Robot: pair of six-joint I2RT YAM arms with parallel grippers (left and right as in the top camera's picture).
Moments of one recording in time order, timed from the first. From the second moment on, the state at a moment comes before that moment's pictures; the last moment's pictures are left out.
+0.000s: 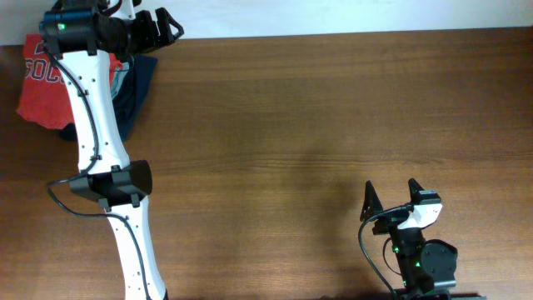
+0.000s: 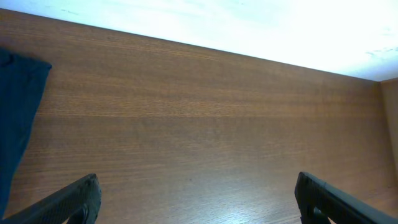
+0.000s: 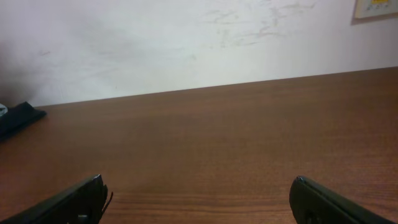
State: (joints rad) left arm 0.09 2.56 3.13 -1.50 0.50 -0.17; right arm 0.05 0.01 0.01 -0.07 -0.03 0.16
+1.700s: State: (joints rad) left arm 0.09 1.27 1.35 -0.71 0.38 -0.17; right arm 0.05 0.01 0.01 -0.07 -0.03 0.16
